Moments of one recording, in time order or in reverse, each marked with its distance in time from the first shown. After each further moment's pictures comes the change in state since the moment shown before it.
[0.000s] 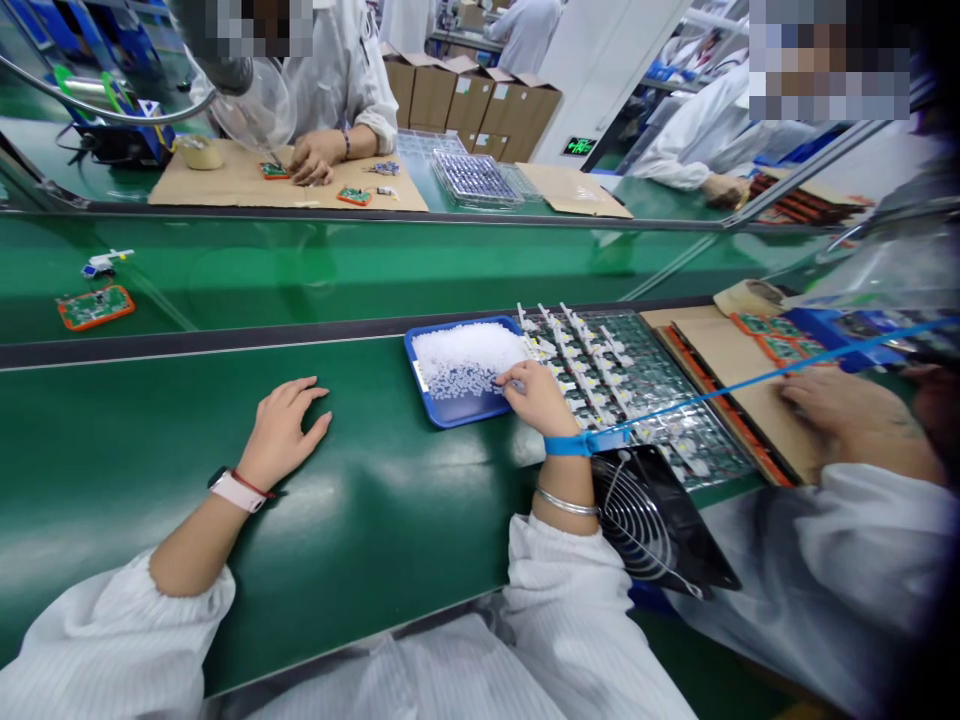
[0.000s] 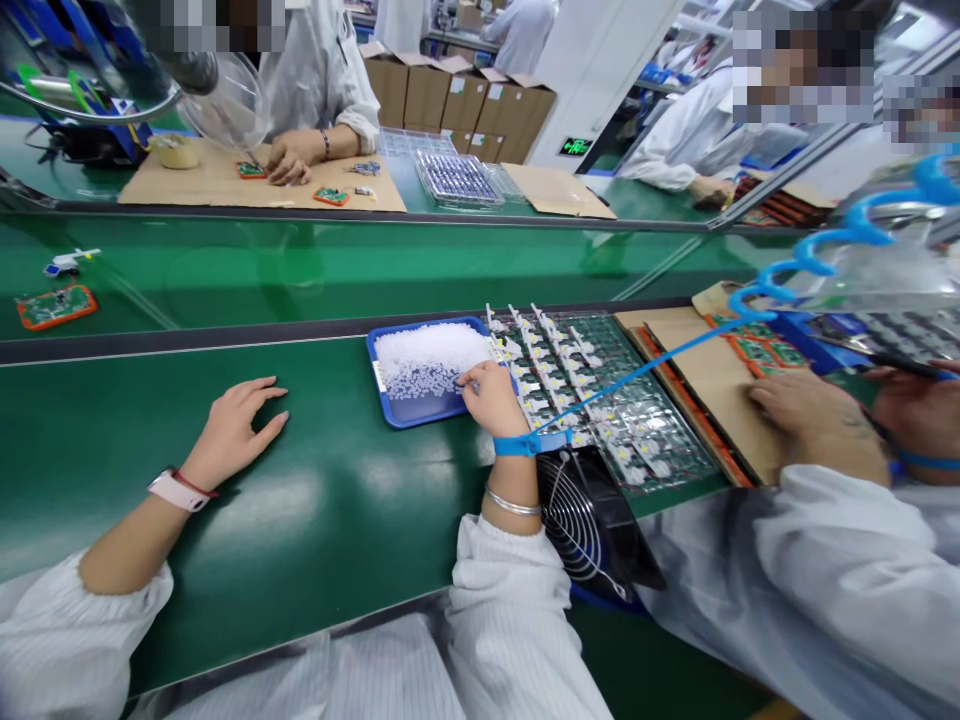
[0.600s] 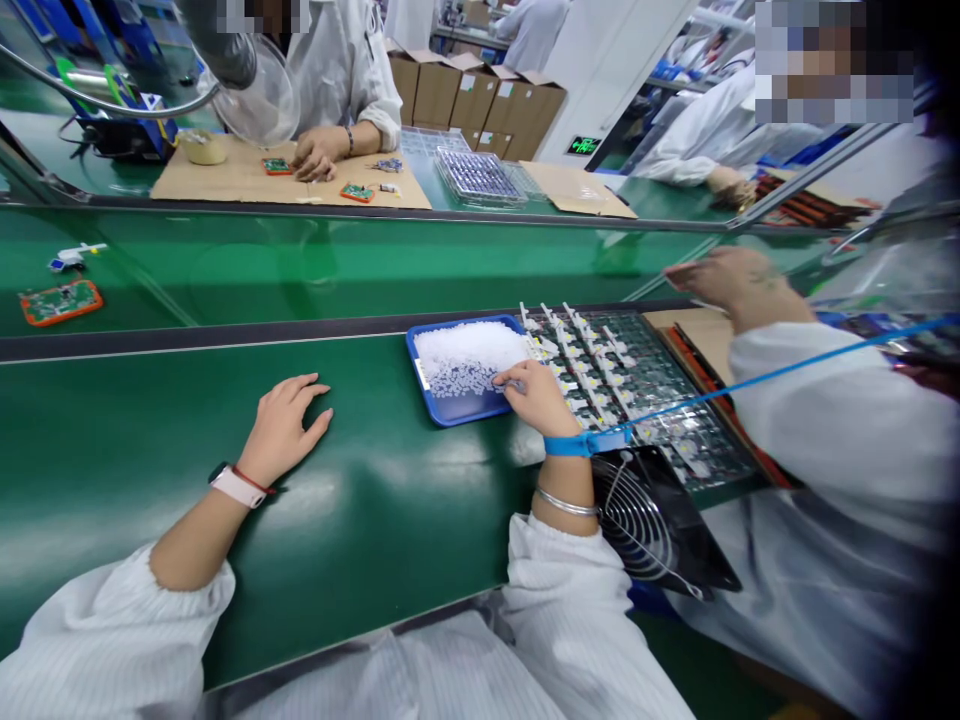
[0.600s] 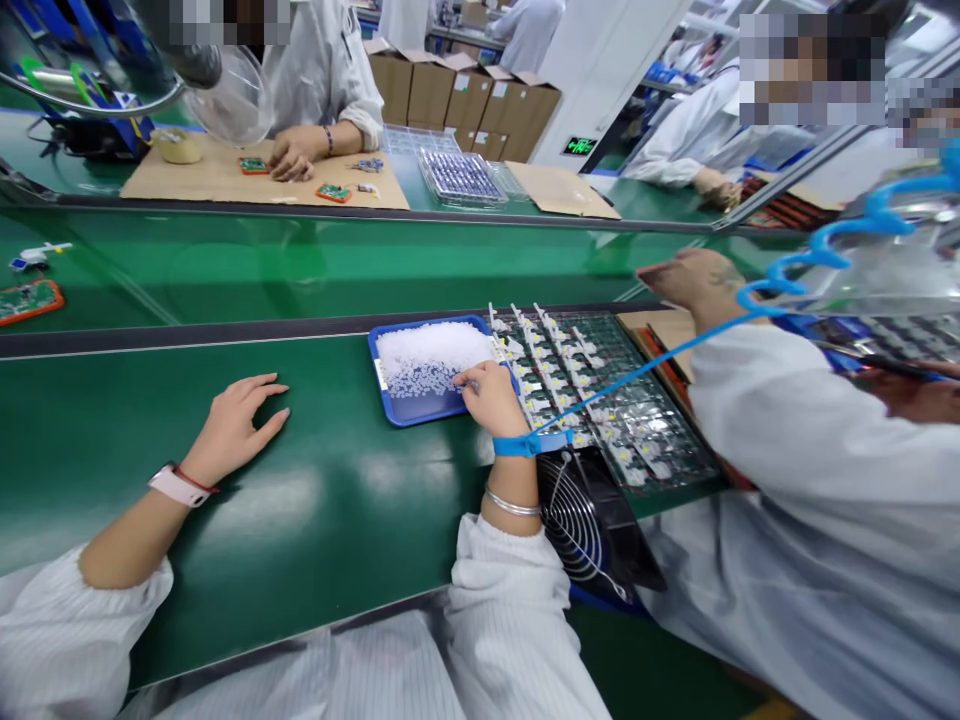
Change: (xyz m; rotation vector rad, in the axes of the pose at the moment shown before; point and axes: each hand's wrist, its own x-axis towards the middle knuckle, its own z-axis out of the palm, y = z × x) left_hand 0.000 0.000 -0.001 0.006 -0.005 -0.004; right_hand 0.000 -0.006 -0.002 0.002 -0.046 0.003
